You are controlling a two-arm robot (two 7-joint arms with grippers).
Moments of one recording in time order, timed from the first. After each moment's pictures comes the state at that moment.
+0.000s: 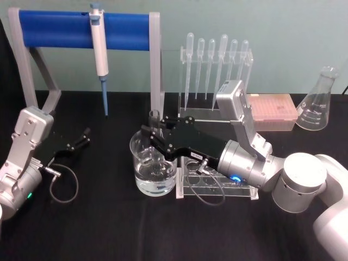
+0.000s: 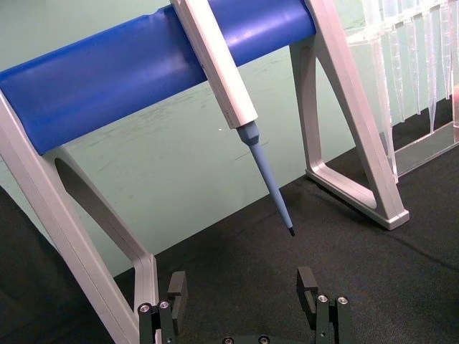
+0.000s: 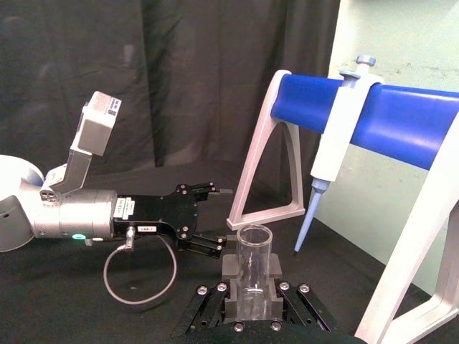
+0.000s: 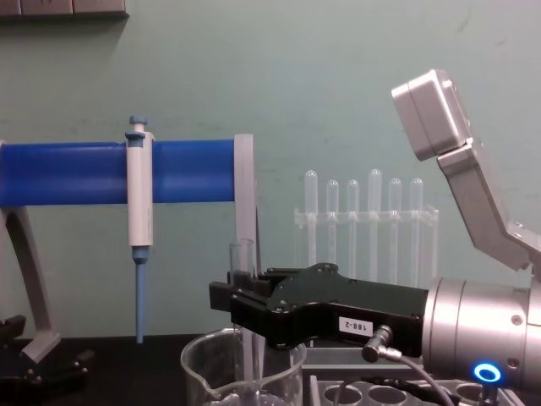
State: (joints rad) left arm -0.20 0.60 0.45 -1.41 -0.25 -0.12 0.03; right arm 0.43 0.34 -0.60 -1.38 0.40 -0.07 0.58
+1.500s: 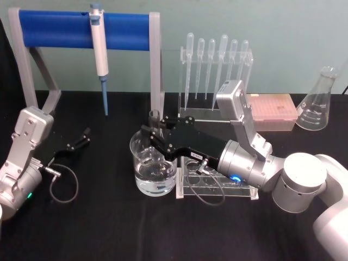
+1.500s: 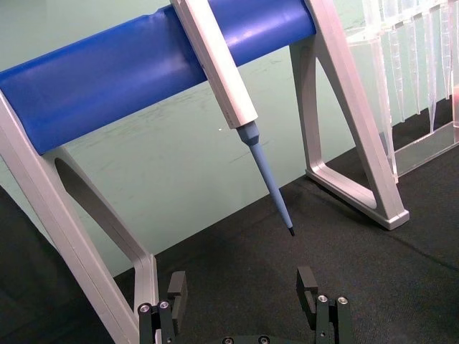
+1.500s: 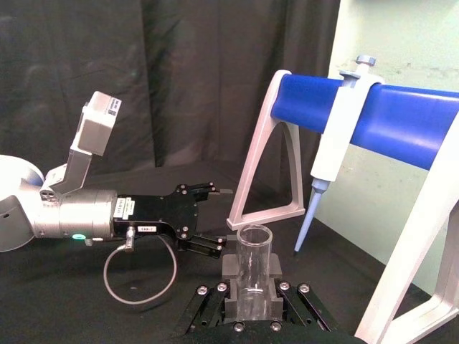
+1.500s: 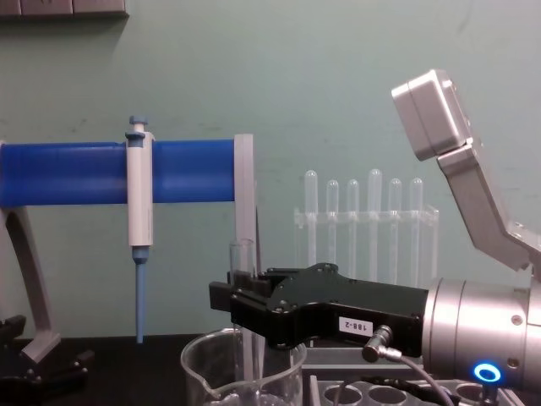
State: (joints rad) left arm -0.20 0.60 0.45 -1.41 -0.25 -0.12 0.03; right arm 0.43 0.34 -0.60 -1.38 0.40 -0.07 0.58
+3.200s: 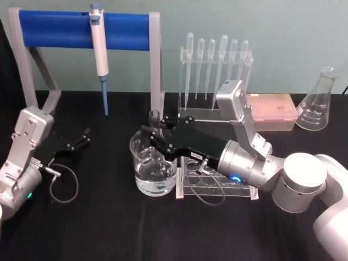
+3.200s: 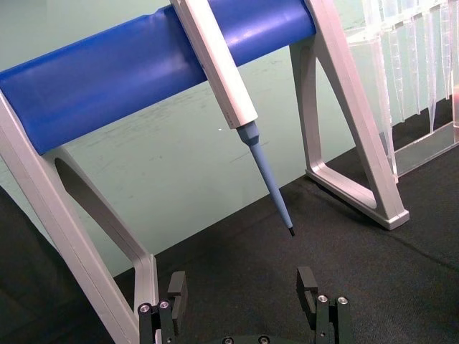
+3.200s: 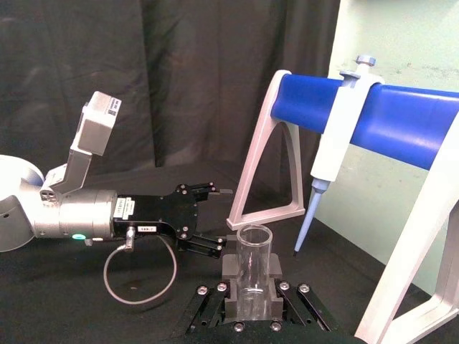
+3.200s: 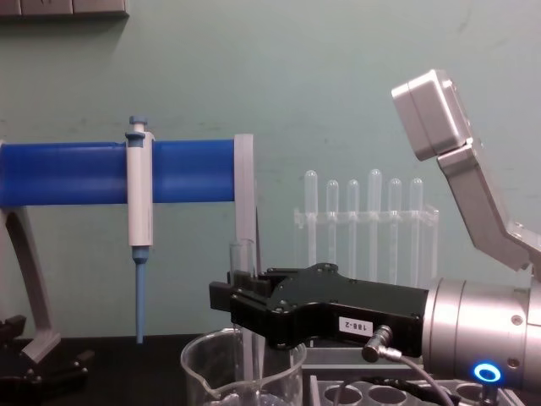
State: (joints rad) left arm -0.20 0.60 0.45 -1.41 -0.25 -0.12 0.03; right arm 0.43 0.34 -0.60 -1.38 0.40 -0.07 0.58
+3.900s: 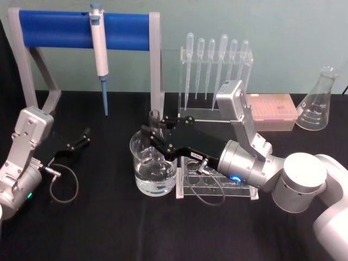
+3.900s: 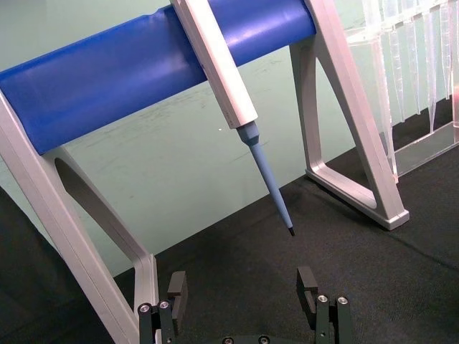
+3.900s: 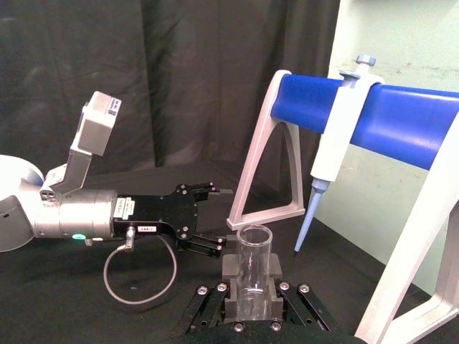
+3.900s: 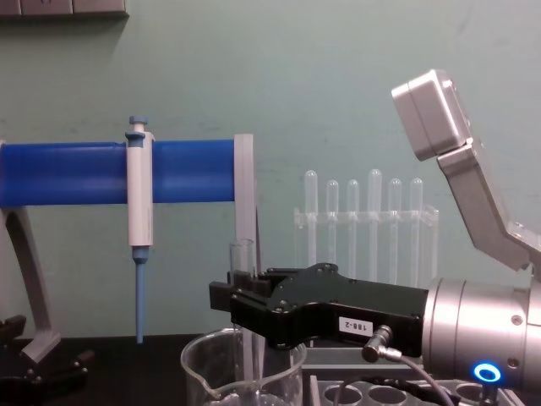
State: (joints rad) left arm -0.20 0.60 0.45 -1.41 -0.25 -0.12 0.03; right arm 0.43 0.34 -0.60 -1.38 0.40 -0.07 0.58
